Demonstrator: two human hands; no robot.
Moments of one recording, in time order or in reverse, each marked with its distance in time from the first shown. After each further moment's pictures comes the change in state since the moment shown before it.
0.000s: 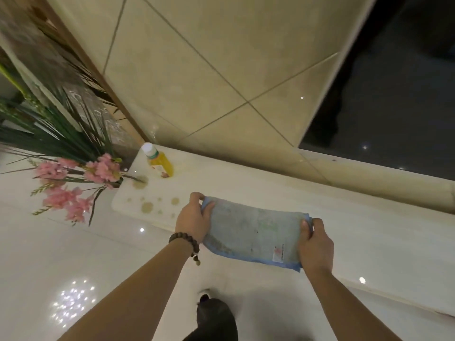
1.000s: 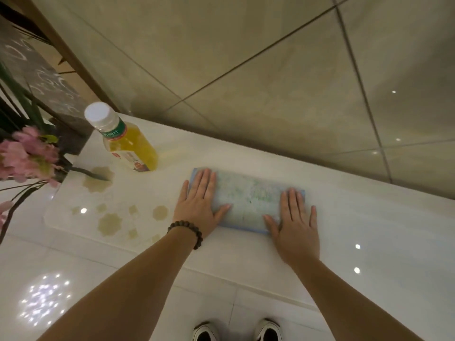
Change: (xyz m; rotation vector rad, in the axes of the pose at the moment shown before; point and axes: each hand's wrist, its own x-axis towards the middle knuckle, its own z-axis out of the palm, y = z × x) left_hand 0.213 -0.176 0.142 0.691 -0.150 0.345; right_hand 0.145 0.050 0.277 -0.765 -0.111 -0.448
